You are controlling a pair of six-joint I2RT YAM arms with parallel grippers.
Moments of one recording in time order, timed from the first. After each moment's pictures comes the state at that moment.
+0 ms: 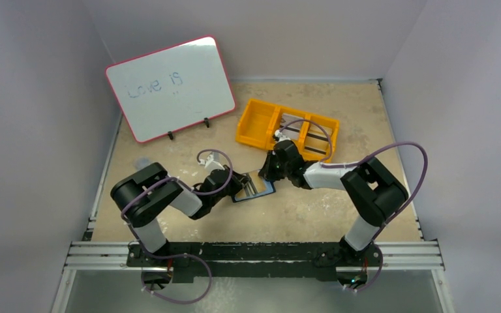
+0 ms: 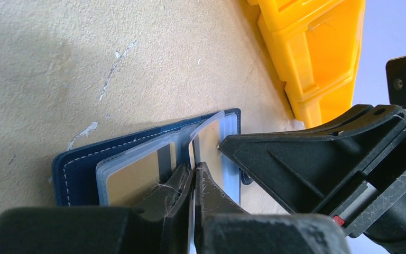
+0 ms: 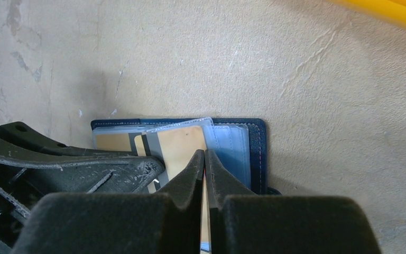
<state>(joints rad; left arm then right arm) -0.81 1.72 0.39 0.87 -0.20 -1.27 0.67 1.70 0.75 0.19 -0.08 0.72</state>
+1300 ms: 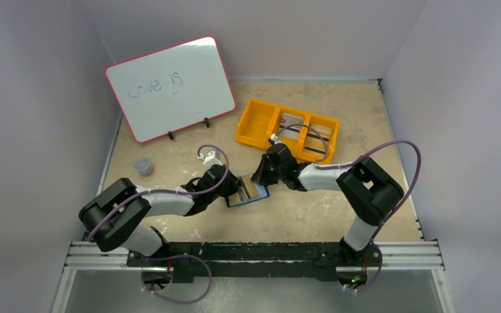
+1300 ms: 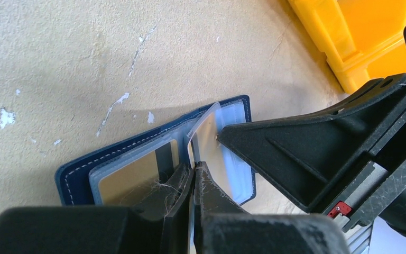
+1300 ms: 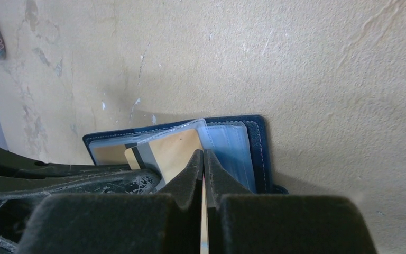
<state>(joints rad) -0.81 1.47 0.45 0.39 -0.23 -1.10 0.72 1.72 0.77 0.17 -0.05 0.86</state>
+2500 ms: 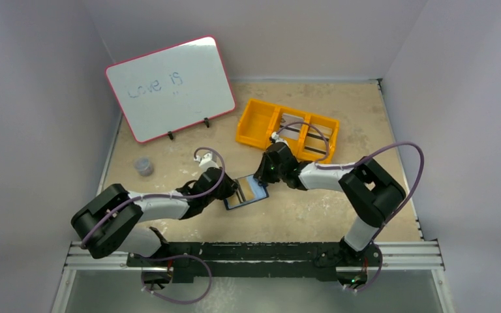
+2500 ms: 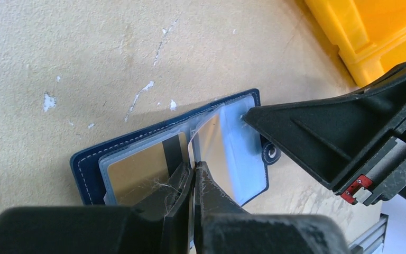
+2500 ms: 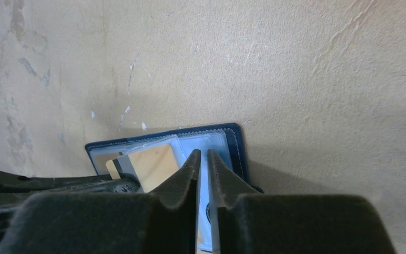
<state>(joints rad) -0.81 1.38 0.41 0.32 -0.24 -1.06 0.72 1.71 0.79 0.12 0.01 0.85</state>
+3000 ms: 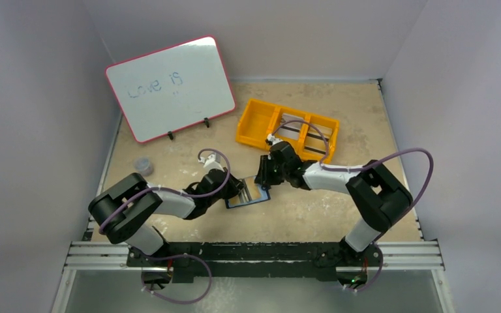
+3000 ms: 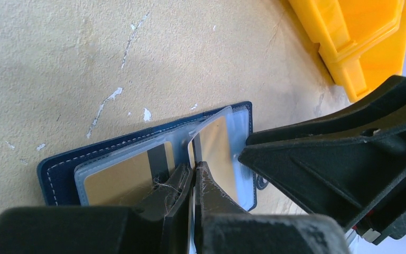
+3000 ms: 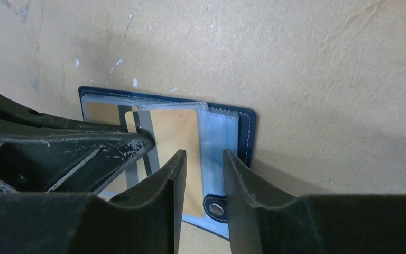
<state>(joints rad) -0.81 1.54 0.38 0.59 -0.19 -1.10 0.71 1.63 0.77 0.04 -0.10 0.65</state>
